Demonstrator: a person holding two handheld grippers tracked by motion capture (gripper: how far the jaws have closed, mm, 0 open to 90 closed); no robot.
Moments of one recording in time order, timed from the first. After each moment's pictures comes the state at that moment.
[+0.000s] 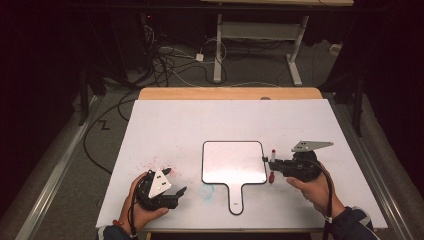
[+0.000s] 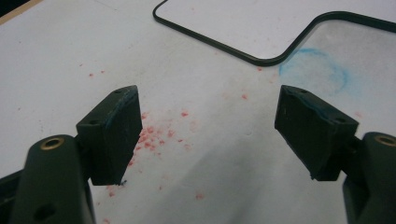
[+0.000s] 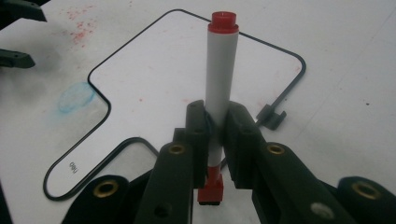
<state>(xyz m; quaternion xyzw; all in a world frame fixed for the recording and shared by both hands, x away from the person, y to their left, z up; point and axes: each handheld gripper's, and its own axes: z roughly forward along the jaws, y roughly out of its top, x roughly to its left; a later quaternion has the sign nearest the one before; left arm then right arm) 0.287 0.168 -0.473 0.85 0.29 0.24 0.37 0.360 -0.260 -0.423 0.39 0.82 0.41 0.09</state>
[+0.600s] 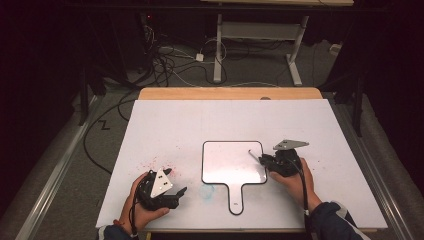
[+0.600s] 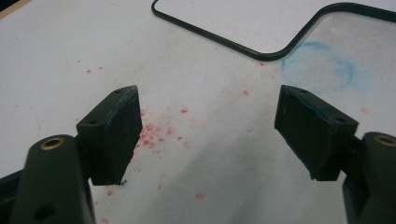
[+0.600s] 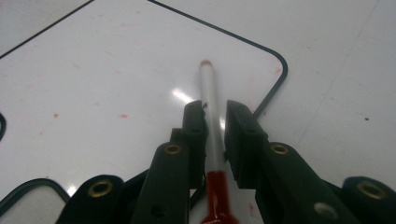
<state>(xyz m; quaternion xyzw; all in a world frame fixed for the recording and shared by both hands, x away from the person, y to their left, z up) 0.289 0.166 -0.475 0.85 0.29 0.24 0.37 0.389 -0.230 -0.464 0.40 0.82 0.37 0.16</state>
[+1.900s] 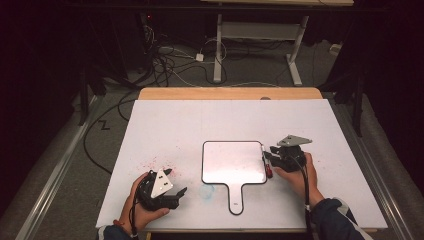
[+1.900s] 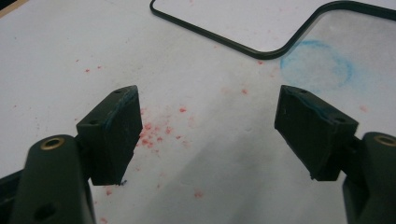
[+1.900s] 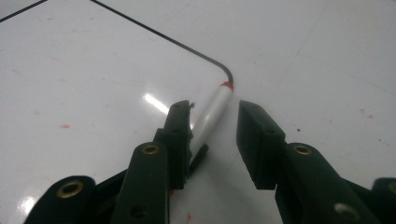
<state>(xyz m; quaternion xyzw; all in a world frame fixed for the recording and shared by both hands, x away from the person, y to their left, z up) 0.288 0.166 -0.474 0.85 0.29 0.24 0.36 0.399 -0.242 -0.458 0.40 0.82 0.35 0.22</state>
